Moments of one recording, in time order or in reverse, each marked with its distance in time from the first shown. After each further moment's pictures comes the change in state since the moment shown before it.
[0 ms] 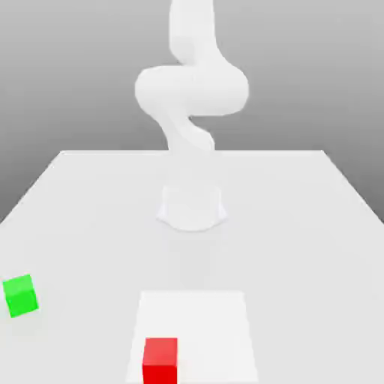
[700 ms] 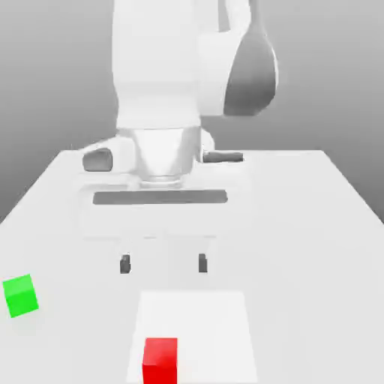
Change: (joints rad) arm 0.000 0.767 -0.069 -0.107 0.046 0.276 -0.115
